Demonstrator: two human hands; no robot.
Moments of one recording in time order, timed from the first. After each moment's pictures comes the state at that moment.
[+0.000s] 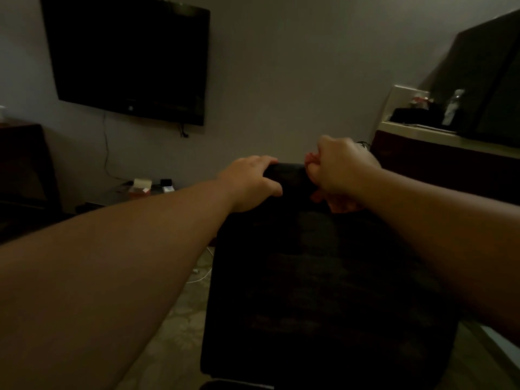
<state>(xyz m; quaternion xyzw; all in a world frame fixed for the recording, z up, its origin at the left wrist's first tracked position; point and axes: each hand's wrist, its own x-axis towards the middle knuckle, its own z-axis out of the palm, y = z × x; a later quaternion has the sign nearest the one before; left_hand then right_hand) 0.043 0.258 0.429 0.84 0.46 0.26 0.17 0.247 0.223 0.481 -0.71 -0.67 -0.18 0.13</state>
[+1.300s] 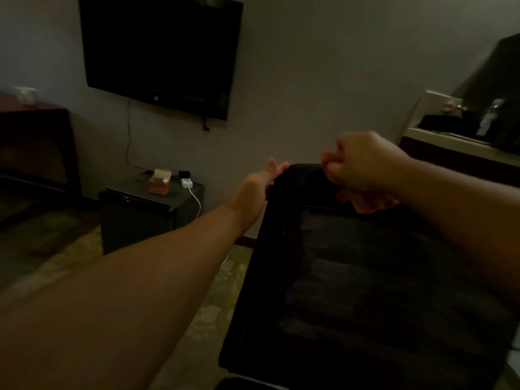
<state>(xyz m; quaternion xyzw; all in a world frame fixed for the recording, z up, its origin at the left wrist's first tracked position) 0.009 0.258 0.371 0.61 0.29 0.49 0.55 0.201 0.233 0.494 -0.68 -0.70 -0.19 0.07</state>
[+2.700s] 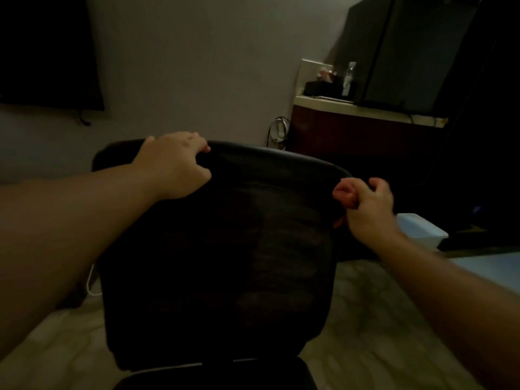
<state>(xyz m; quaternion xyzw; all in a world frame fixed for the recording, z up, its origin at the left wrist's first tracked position) 0.154 0.230 0.435 0.86 0.47 0.20 -0.02 0.517 0.083 0.358 -0.80 -0.47 -0.03 0.38</state>
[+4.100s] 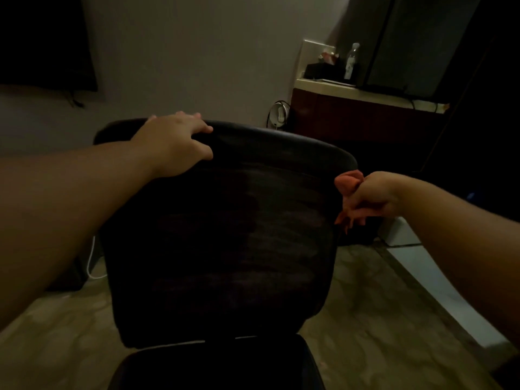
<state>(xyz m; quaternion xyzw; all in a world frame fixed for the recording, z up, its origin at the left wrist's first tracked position) 0.142 0.239 0.432 0.87 0.44 0.23 0.05 0.509 0.082 0.408 -0.83 -0.30 0.30 0.36</state>
